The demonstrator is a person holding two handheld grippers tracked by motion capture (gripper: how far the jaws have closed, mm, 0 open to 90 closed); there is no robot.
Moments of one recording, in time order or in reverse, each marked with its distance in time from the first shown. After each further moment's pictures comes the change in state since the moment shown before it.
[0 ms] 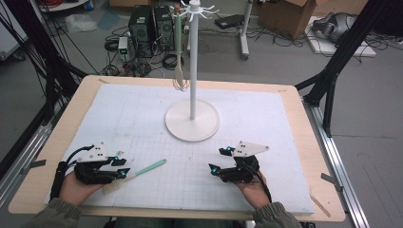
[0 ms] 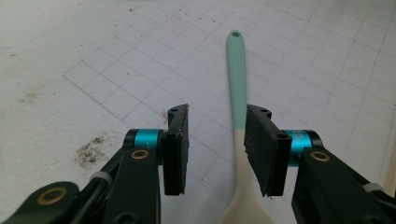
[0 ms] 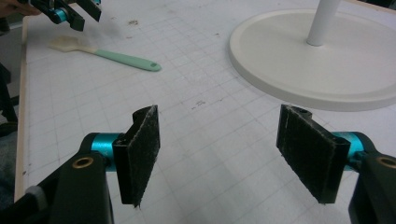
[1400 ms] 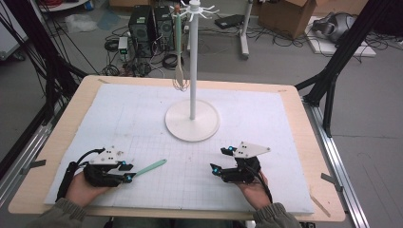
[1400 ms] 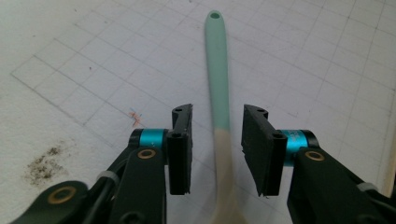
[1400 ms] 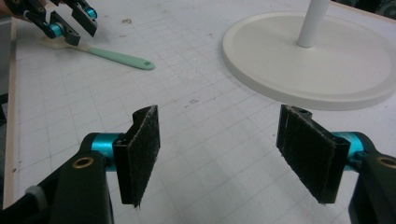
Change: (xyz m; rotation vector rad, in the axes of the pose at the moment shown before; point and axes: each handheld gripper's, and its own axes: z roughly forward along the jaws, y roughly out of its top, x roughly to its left) left arm -0.008 0.002 0.021 0.079 -0.050 0.038; right arm 0.001 -0.001 -0.004 -0.005 -0.031 -0.022
